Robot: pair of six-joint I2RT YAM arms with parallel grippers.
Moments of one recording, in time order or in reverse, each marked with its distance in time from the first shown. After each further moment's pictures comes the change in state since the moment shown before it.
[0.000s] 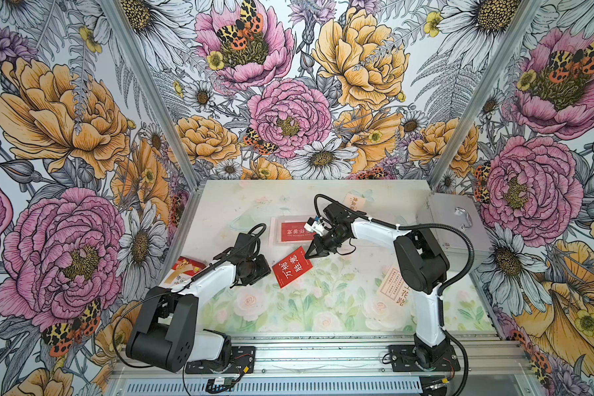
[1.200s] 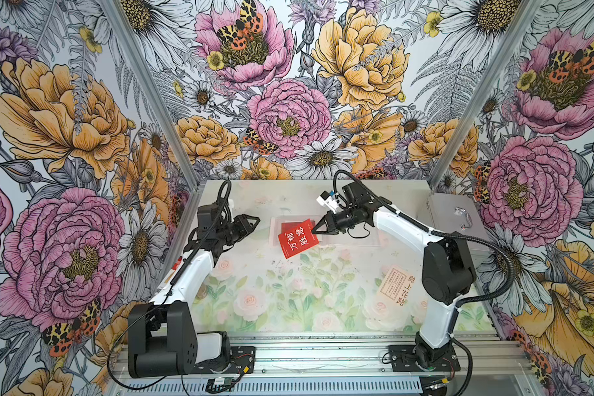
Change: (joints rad) left arm 0.289 -0.036 0.204 0.320 0.411 0.095; right arm -0.112 -0.204 0.050 0.027 -0.067 0.044
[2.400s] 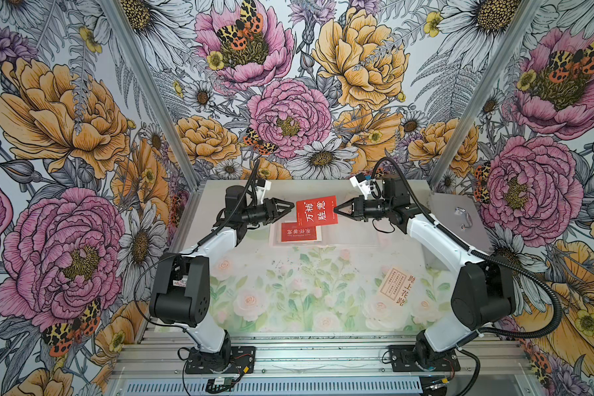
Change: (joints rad) left arm -0.199 0.341 0.201 0.378 0.394 -0.210; right arm -0.181 -0.251 -0.238 0.363 -0.092 0.251
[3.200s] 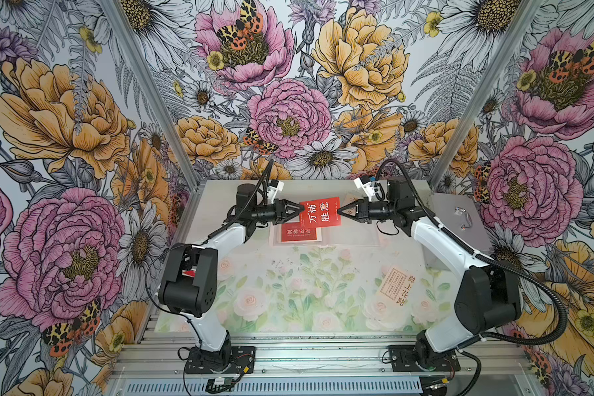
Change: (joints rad) left arm -0.065 0.082 0.060 0.022 0.076 -0.003; right arm -0.021 -0.034 -0.040 0.011 -0.032 0.001
